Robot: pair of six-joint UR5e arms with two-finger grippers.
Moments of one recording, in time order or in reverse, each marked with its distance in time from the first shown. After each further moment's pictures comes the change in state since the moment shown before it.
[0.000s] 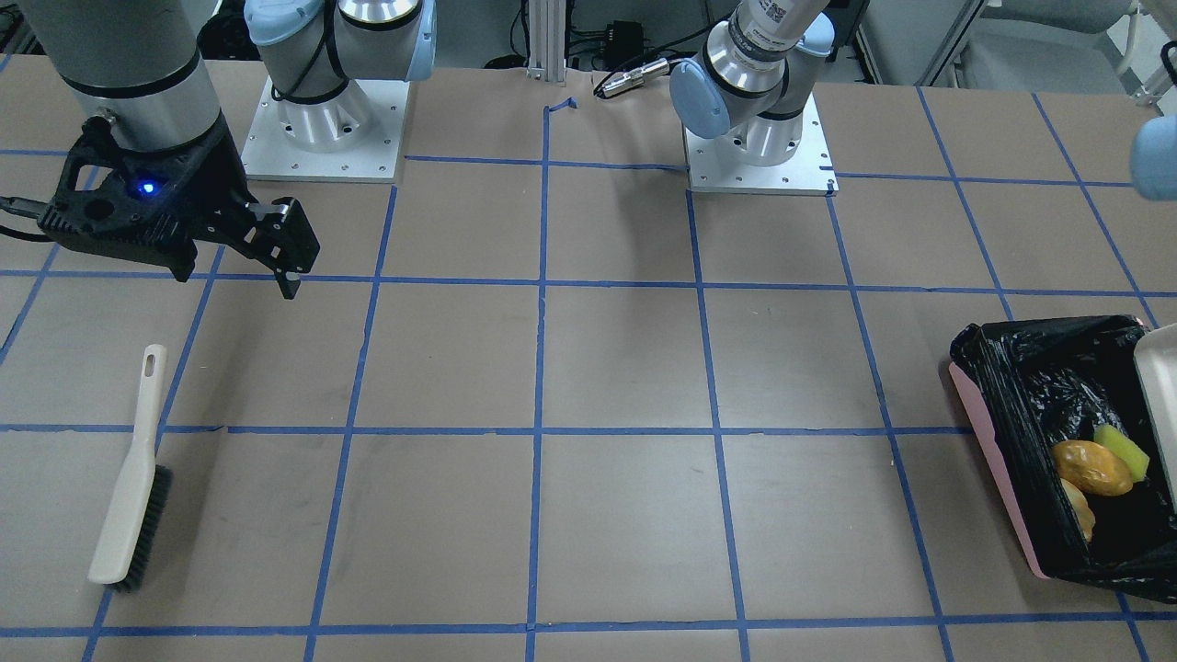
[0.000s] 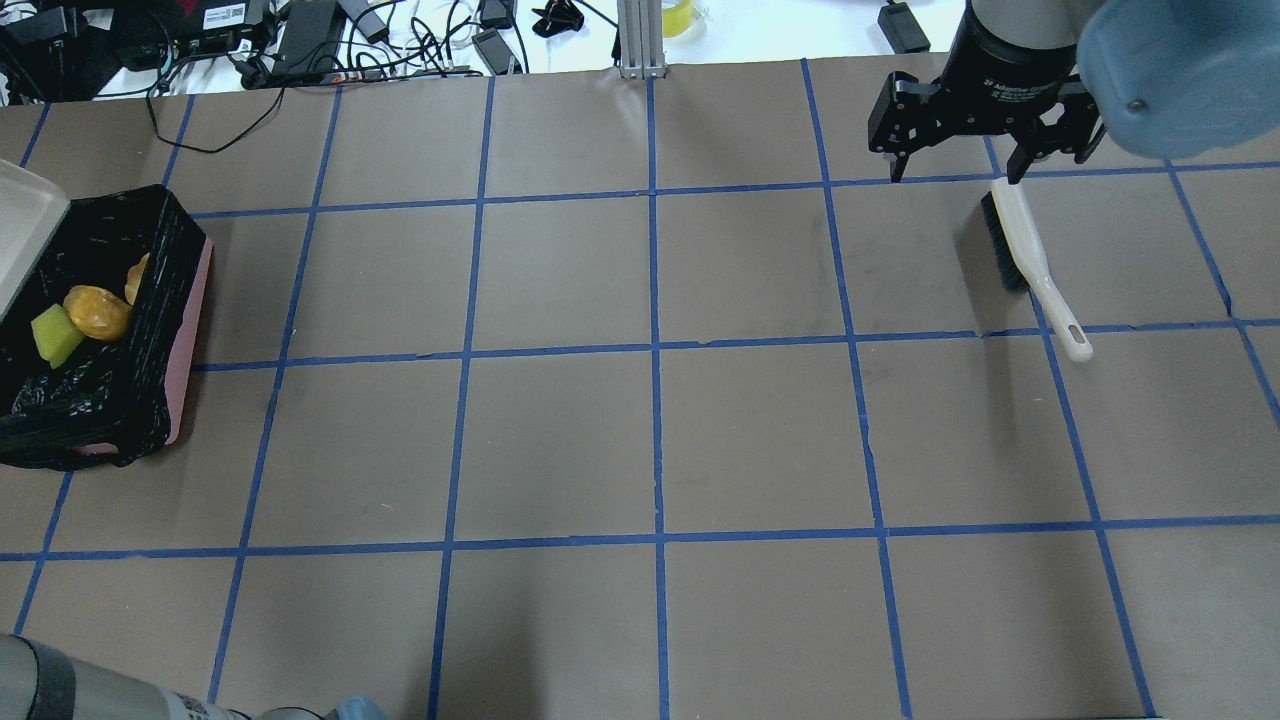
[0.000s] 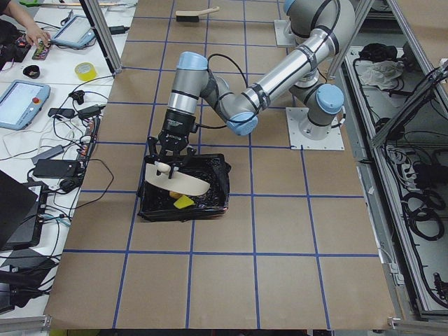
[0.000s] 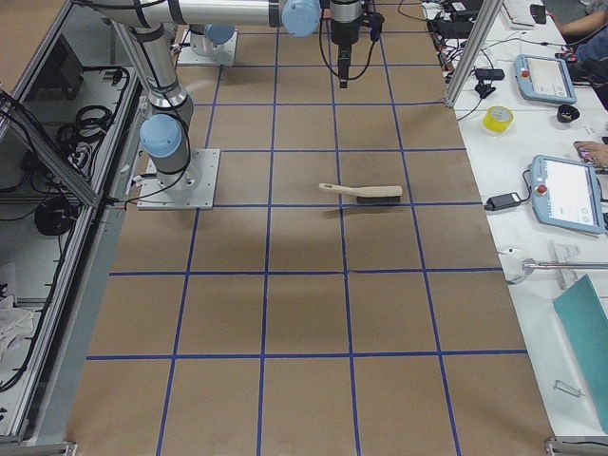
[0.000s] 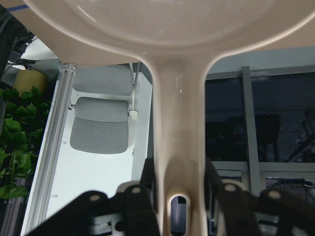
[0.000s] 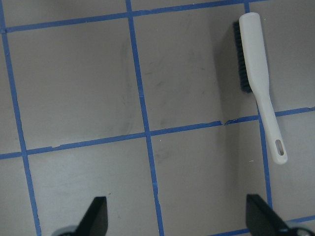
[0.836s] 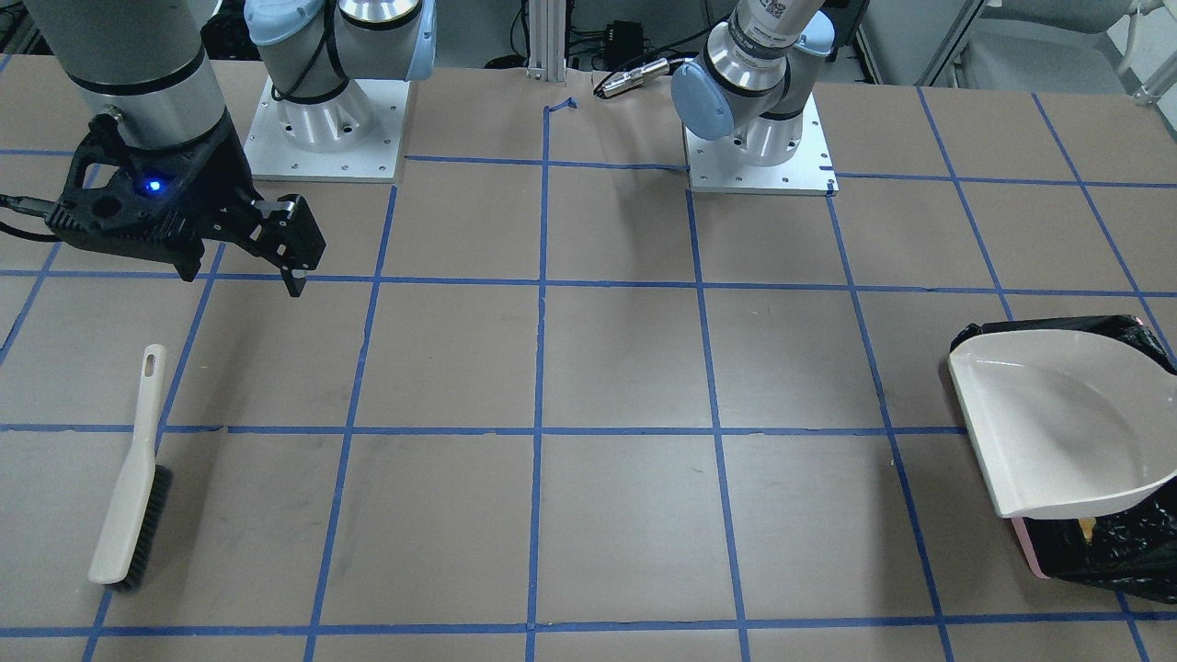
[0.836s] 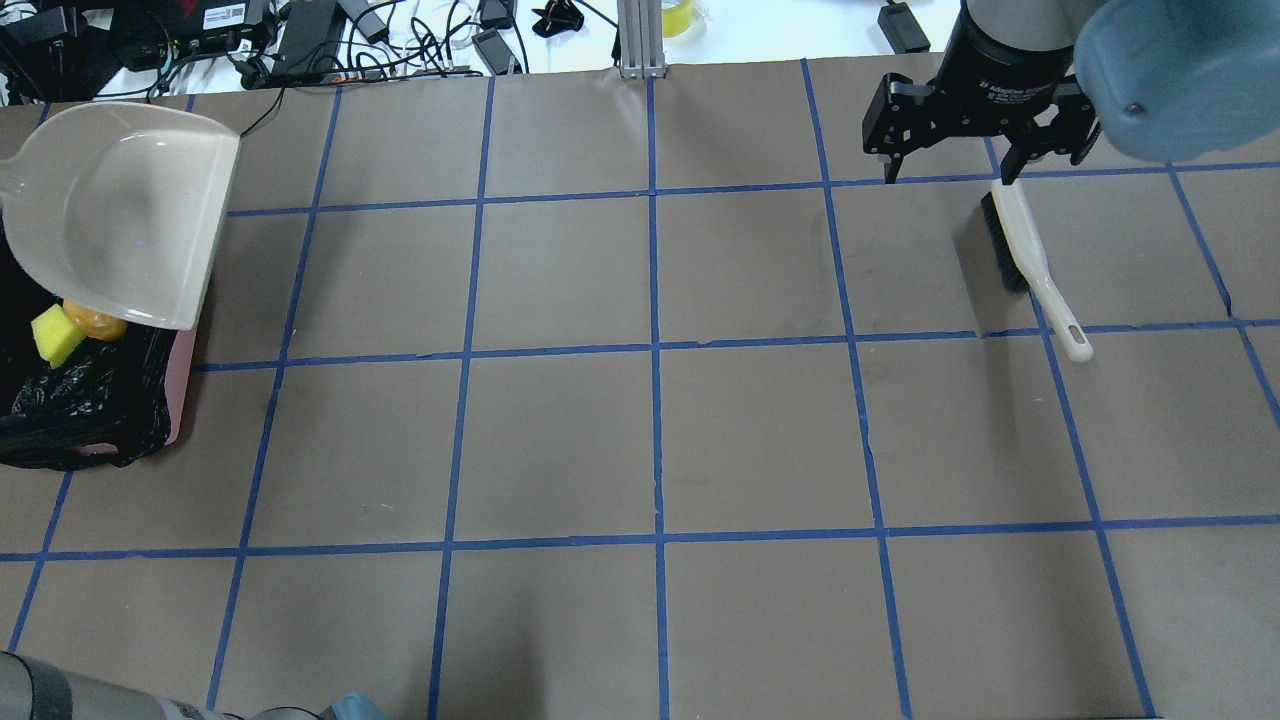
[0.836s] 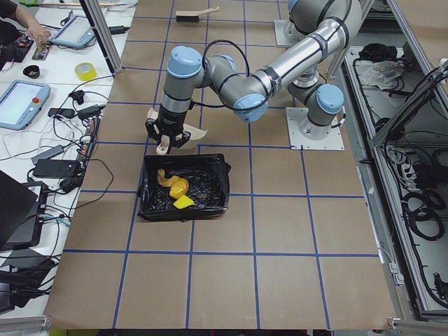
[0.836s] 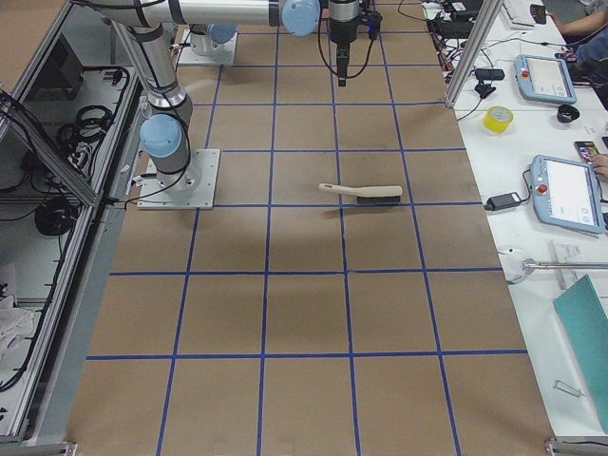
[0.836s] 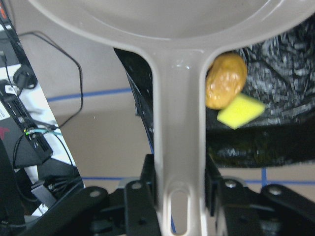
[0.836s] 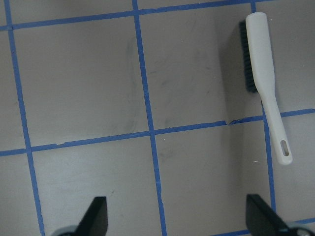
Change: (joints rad) left arm -0.002 0.036 0.092 -0.609 -0.531 -0.302; right arm 0.002 -0.001 0.001 -0.001 0.009 -0.006
